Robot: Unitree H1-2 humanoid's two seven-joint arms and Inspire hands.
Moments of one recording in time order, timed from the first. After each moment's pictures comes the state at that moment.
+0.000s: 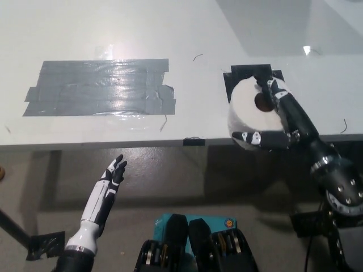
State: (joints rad) left_arm -0.17 0.11 -0.04 0.22 0.15 -0.14 -0.04; right_arm -0.45 -0.11 0.01 0.02 -0.19 0.09 0.29
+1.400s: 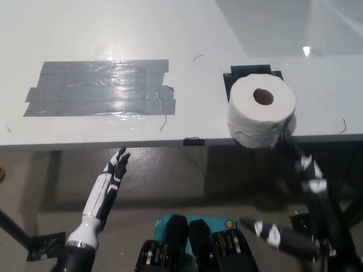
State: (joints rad) left_arm -0.17 0.12 -0.05 0.21 0.15 -0.18 -0.04; right_arm 0.08 -0.03 0.10 -0.50 -0.15 -0.15 0.19
